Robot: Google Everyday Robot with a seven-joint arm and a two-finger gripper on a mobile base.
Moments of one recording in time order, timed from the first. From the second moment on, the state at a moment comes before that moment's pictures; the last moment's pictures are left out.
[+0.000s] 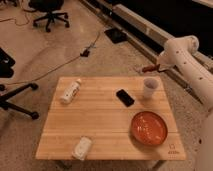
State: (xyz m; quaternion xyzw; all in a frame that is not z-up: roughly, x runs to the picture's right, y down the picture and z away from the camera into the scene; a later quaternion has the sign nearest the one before) arm 0.346 -0.131 0.831 -0.07 0.02 -0.14 0.99
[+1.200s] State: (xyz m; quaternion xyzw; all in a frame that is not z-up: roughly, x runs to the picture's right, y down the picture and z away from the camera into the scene) arm 0.382 -0.088 0.816 -0.13 0.07 -0.15 0.98
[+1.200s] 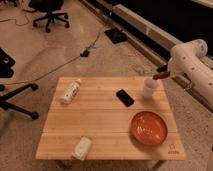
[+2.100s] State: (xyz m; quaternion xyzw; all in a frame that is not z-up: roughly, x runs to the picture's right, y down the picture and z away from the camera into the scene) arm 0.365 -0.063 0.830 -0.16 0.07 -0.20 0.96
